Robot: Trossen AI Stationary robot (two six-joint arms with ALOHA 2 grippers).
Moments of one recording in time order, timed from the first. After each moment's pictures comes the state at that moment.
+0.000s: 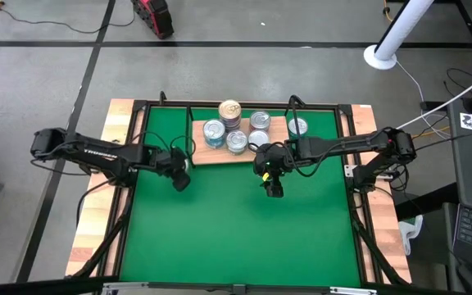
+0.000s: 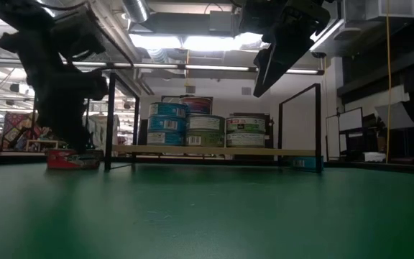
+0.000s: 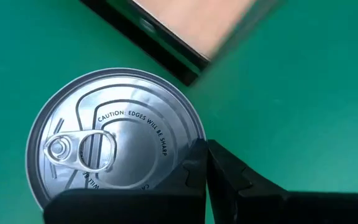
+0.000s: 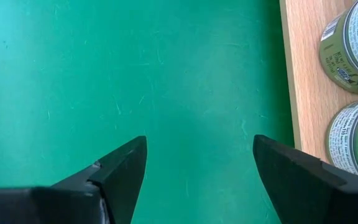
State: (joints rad) left arm 0.07 1.12 0.44 -0.50 -0.12 -0.71; right arm 0.03 1.61 1.29 -0.76 -0.06 -0.01
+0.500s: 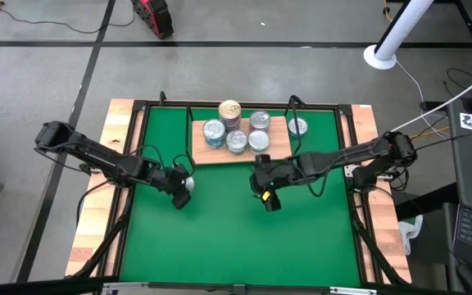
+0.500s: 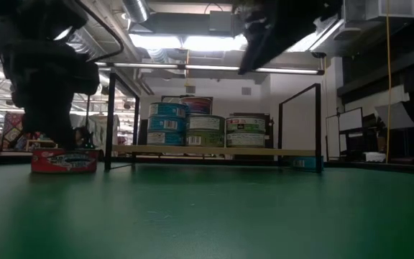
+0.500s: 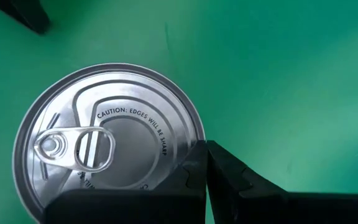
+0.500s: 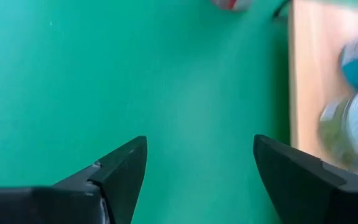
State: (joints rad) left arm -0.21 1.13 0.43 -0.31 -0.10 -0.92; right arm 0.18 1.61 1.29 -0.62 0.09 -0.10
